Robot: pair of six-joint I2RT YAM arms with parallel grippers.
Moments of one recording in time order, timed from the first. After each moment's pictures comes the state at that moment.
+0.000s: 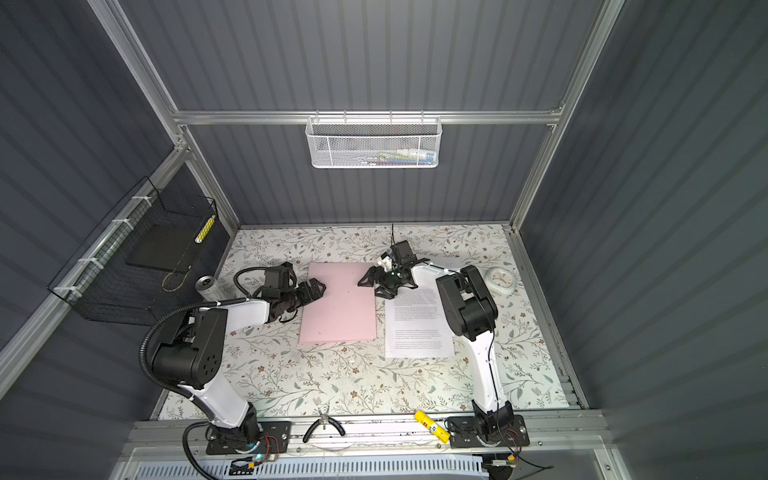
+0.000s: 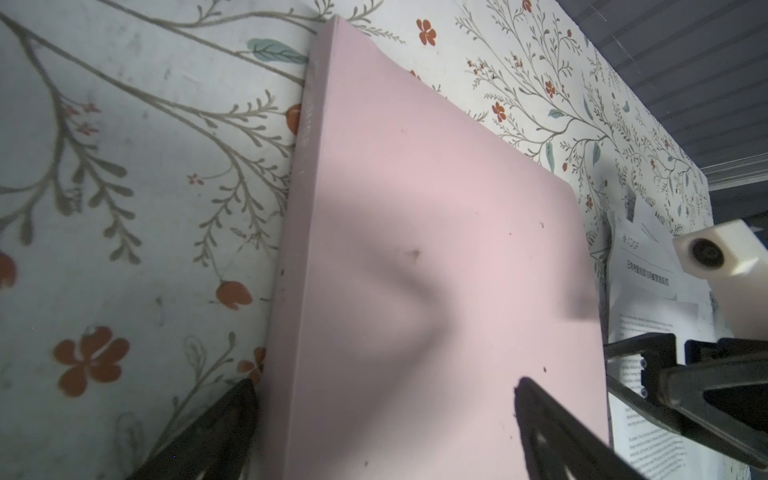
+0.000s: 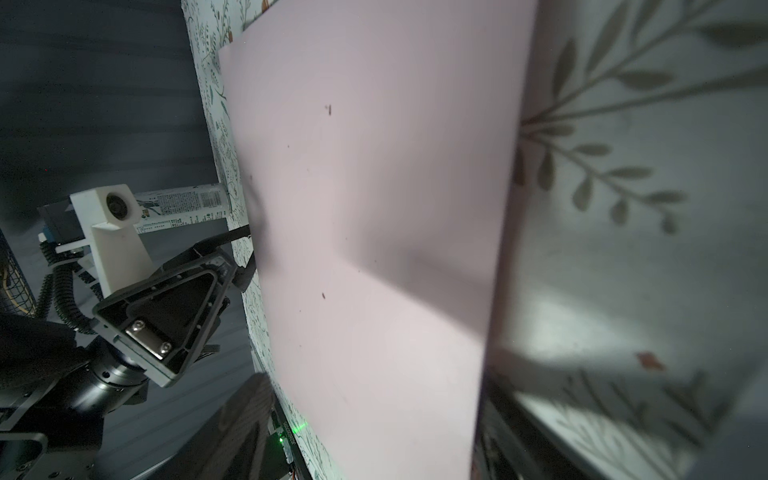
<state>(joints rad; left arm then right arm) -0.20 1.72 0.81 0.14 0.25 -0.55 0.44 2.23 1.51 -0.23 -0.78 0.70</state>
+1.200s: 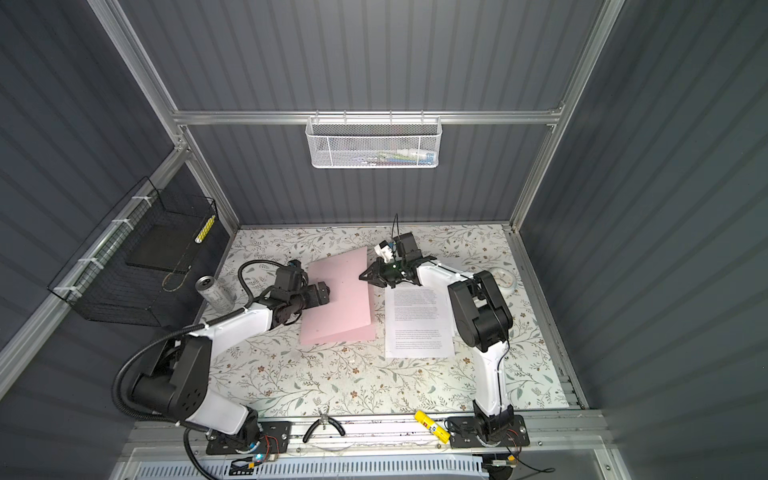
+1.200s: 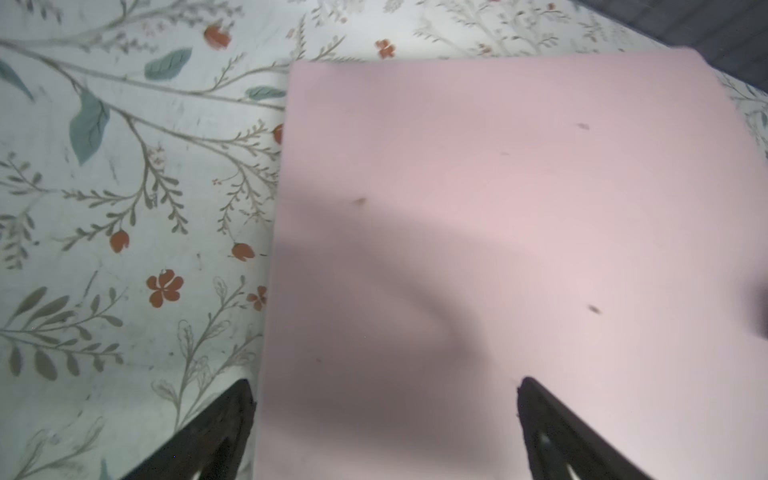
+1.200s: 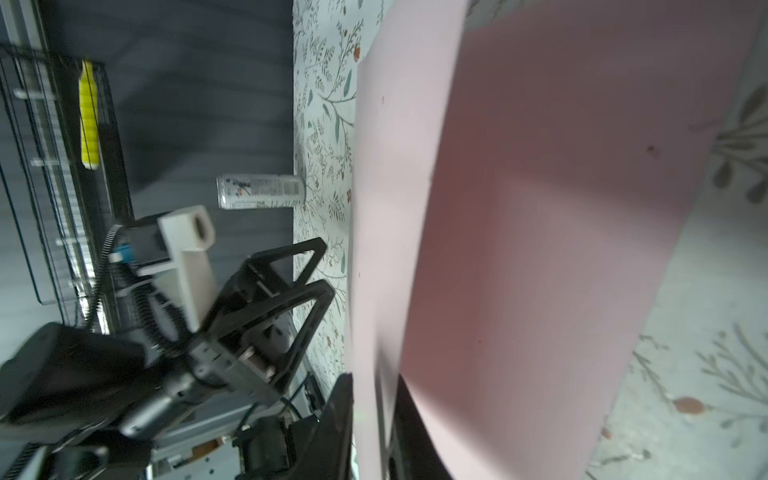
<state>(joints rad) -0.43 1.48 0.82 -0.10 -0.10 -0.45 0.45 2.07 1.42 -0.10 -0.85 0.76</state>
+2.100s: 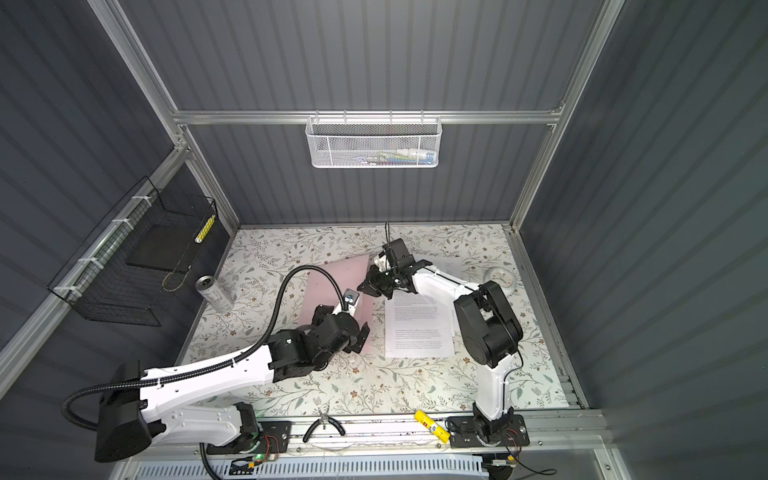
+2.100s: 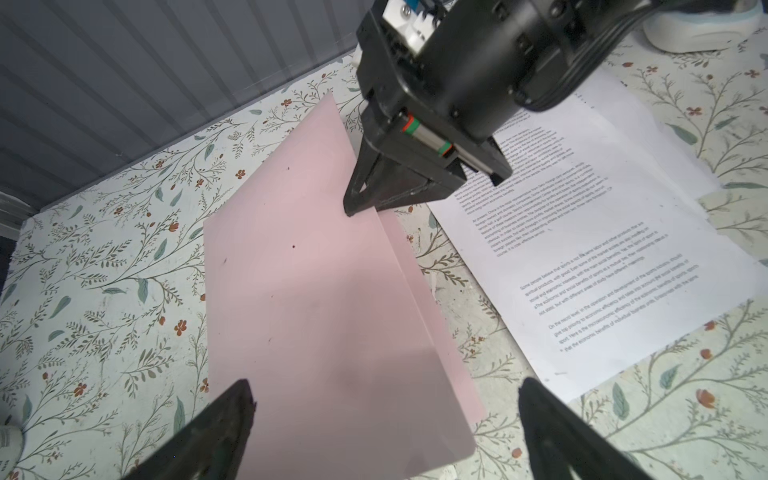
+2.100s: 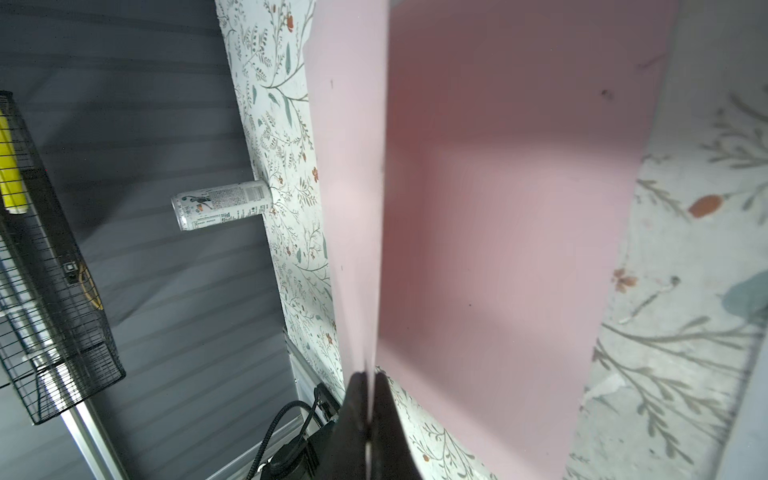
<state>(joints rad) -1.14 1.26 0.92 -0.45 -0.64 -0.32 0.56 1.92 1.36 -0.28 -0.62 0.94</state>
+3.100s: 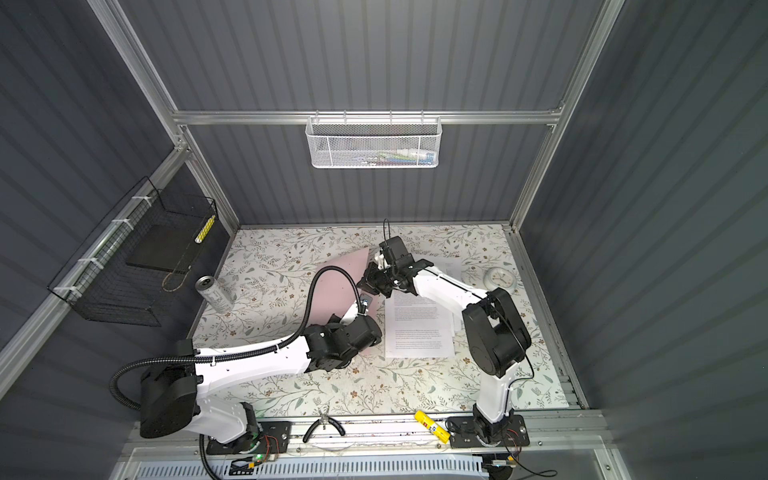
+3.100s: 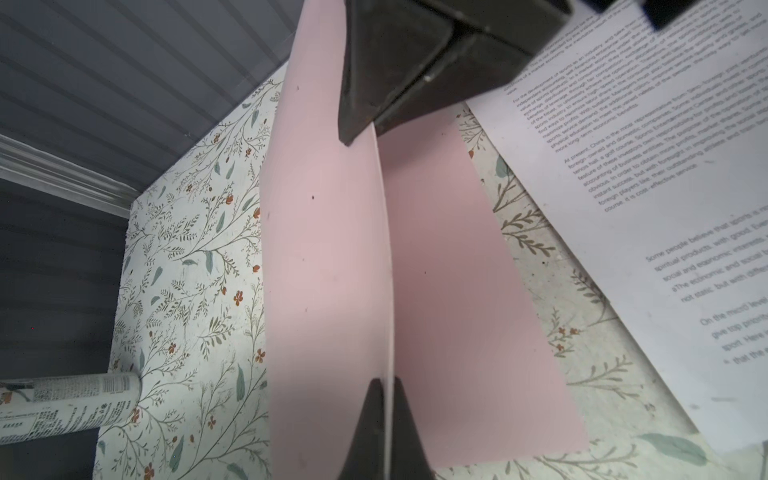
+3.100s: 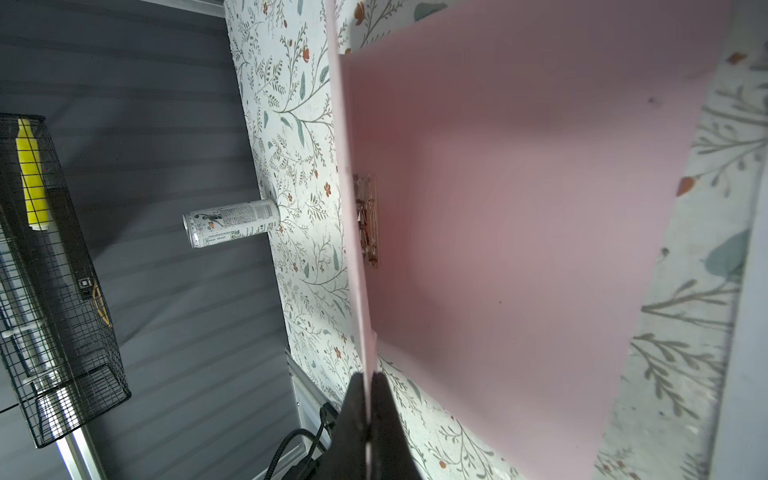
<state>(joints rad) -1.15 1.50 1.00 -0.56 -0.79 -0.34 0.59 1.84 1.36 -0.31 -0.52 0.99</state>
